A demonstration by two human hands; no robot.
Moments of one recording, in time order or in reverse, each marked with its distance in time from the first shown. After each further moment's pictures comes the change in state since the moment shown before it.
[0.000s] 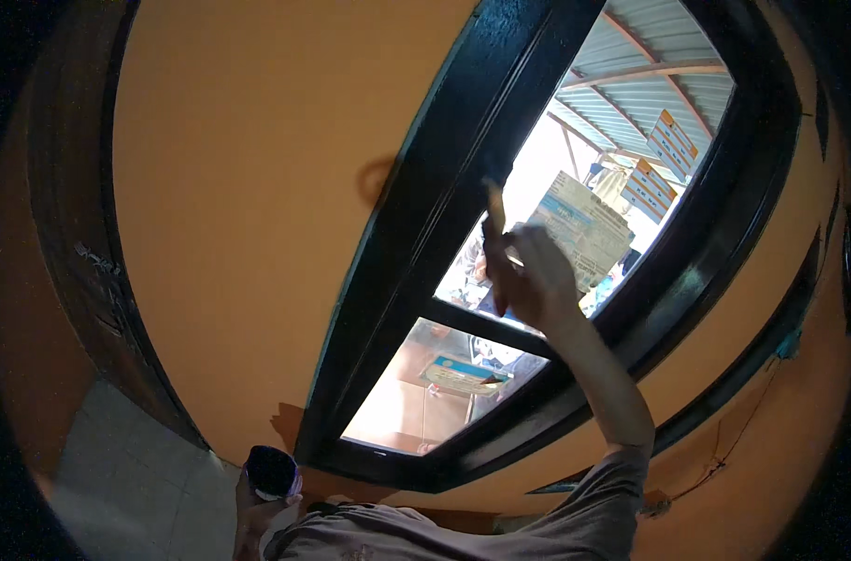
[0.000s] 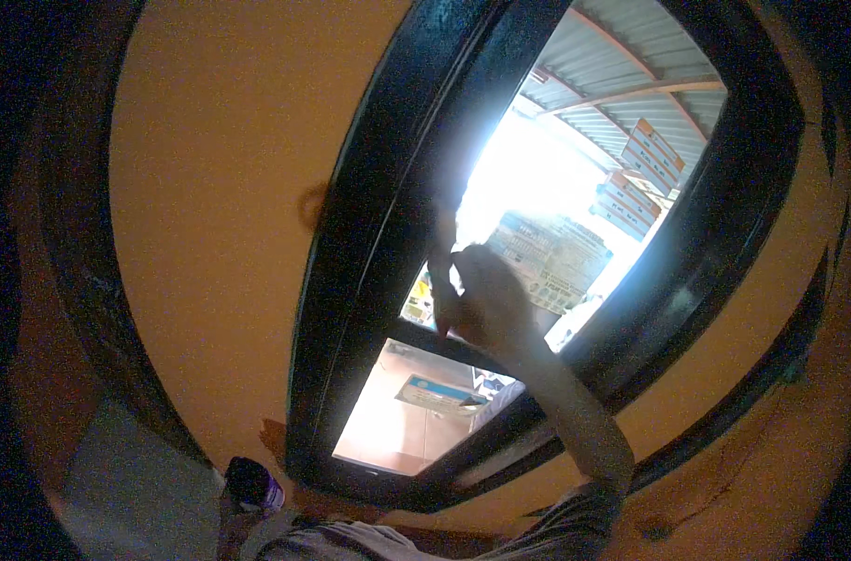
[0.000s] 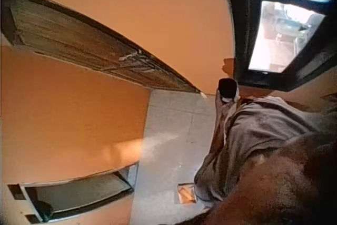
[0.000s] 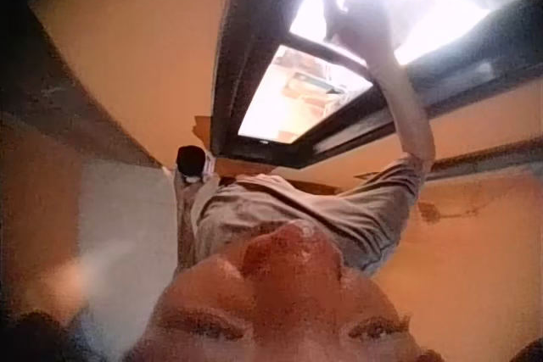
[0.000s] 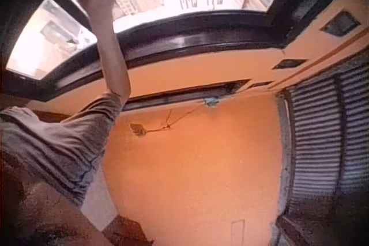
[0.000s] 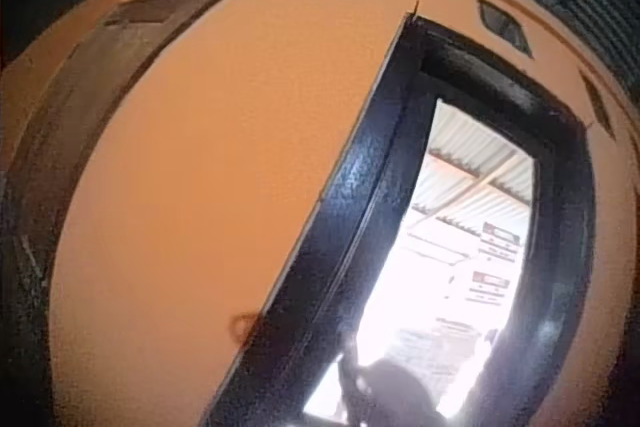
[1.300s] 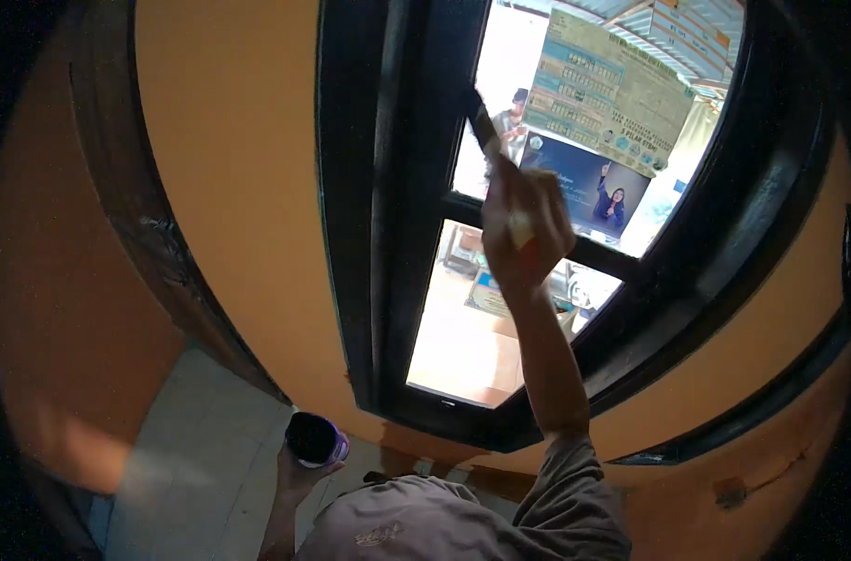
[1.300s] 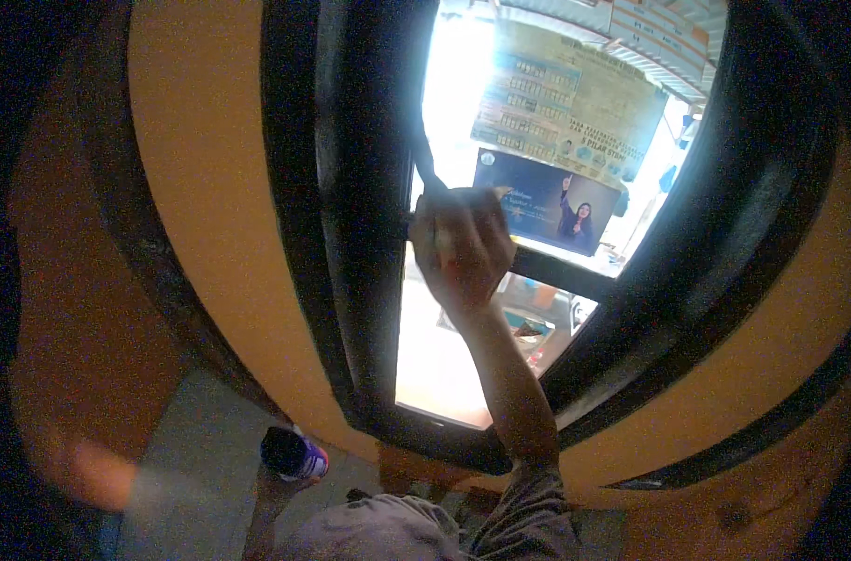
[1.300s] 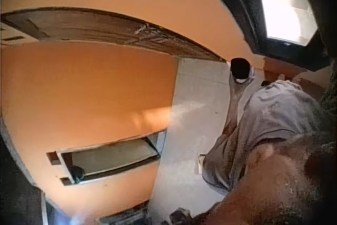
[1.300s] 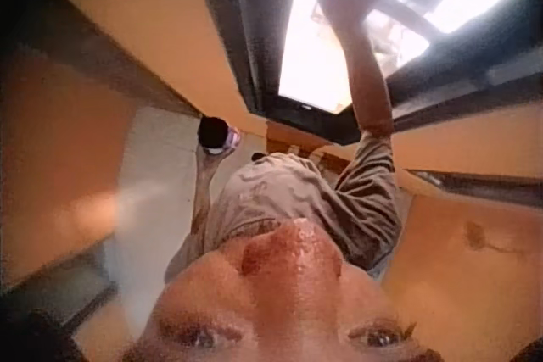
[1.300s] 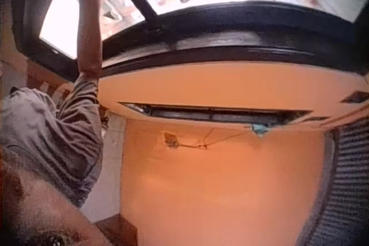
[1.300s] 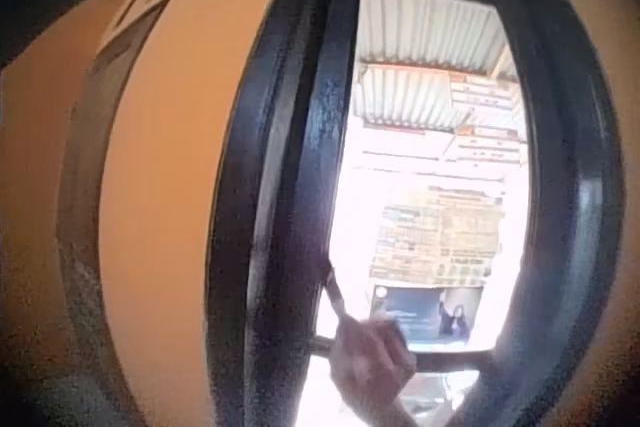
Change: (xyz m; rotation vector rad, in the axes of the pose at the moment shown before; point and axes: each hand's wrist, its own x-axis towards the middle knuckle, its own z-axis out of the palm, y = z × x) left_hand -0.045 -0.074 -0.005 0.649 0.166 0.178; right_hand -0.058 -0.070 0.080 0.258 0.851 0.427
